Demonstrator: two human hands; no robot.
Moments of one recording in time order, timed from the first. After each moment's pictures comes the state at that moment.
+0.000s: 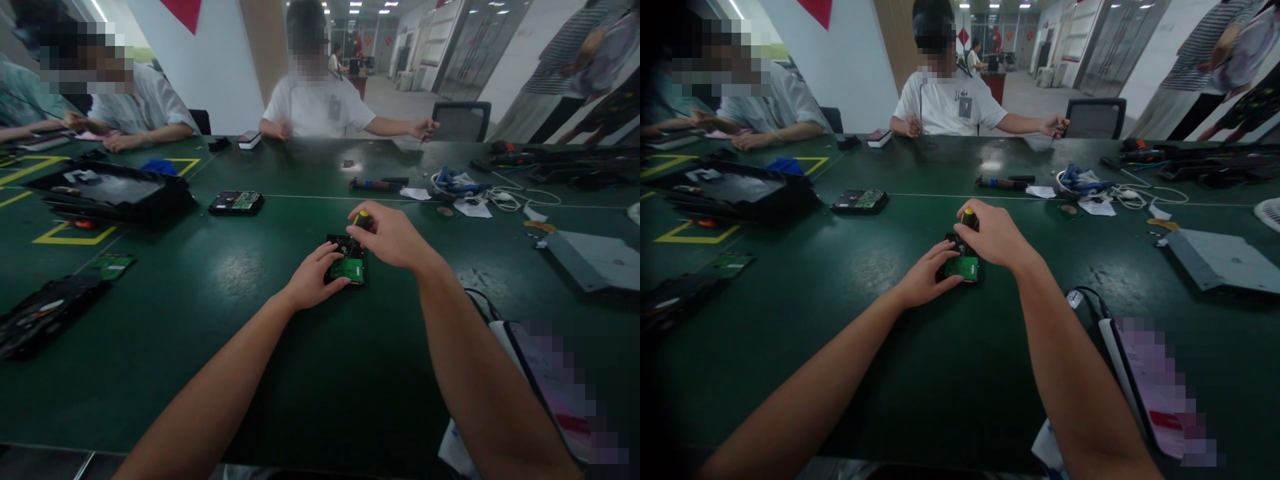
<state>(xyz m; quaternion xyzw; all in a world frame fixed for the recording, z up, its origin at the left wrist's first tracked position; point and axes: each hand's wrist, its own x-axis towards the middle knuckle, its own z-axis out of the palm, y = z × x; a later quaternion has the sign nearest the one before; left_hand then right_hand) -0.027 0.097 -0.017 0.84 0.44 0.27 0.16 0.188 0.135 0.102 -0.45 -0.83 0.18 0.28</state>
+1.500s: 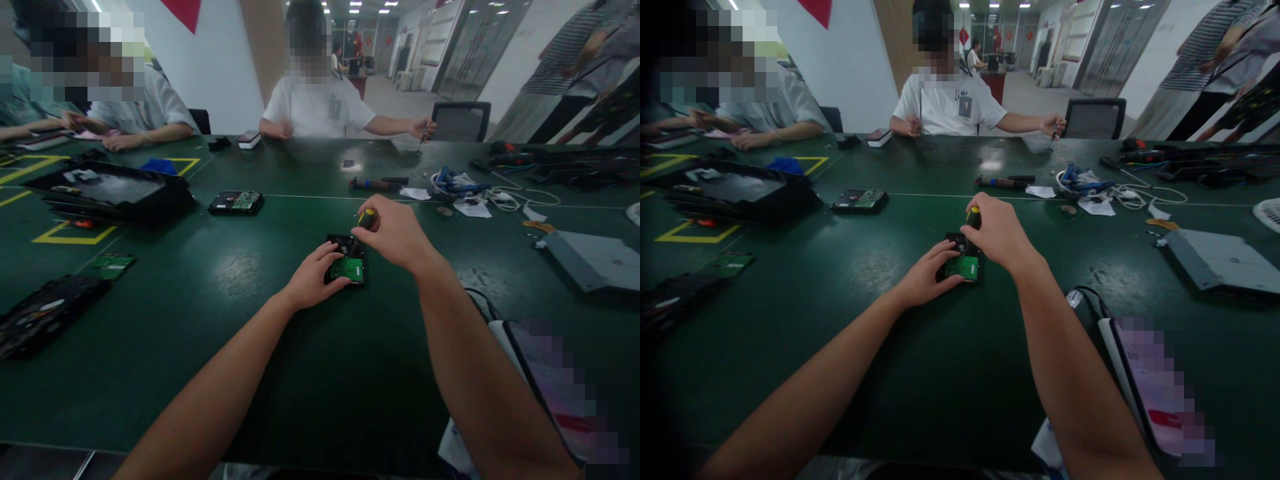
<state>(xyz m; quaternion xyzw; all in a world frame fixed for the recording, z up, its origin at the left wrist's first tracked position) -0.026 0.097 -0.018 0.84 0.44 0.28 0.16 0.190 0.138 0.104 -0.48 -0.82 0.09 0.30</state>
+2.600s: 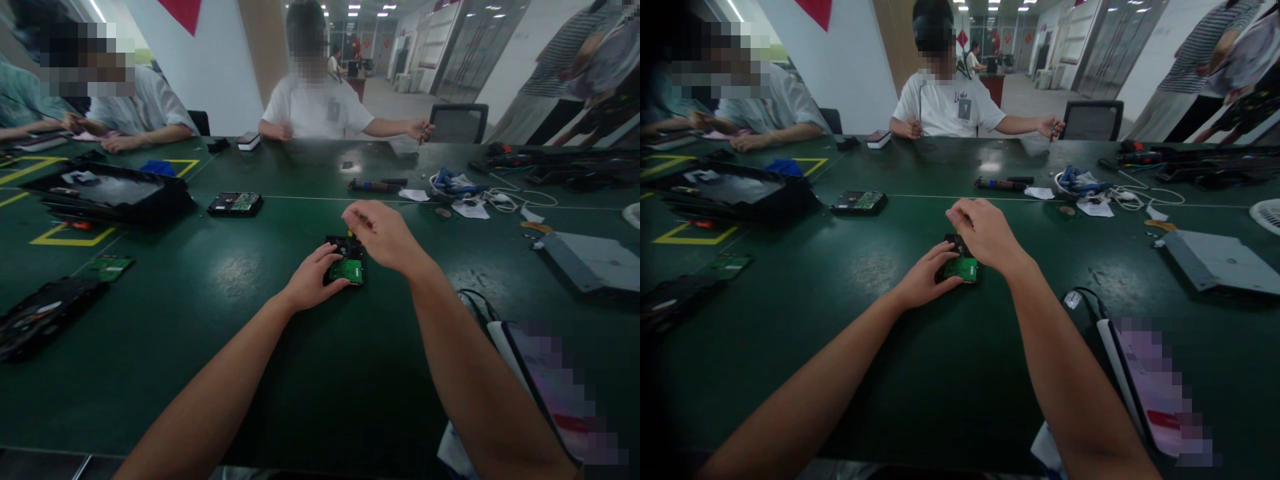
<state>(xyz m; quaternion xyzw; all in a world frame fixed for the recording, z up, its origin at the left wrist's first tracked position) -0.026 0.098 -0.020 0.84 0.43 0.28 0.15 0.177 0.131 0.108 -0.41 -0.84 0.14 0.32</state>
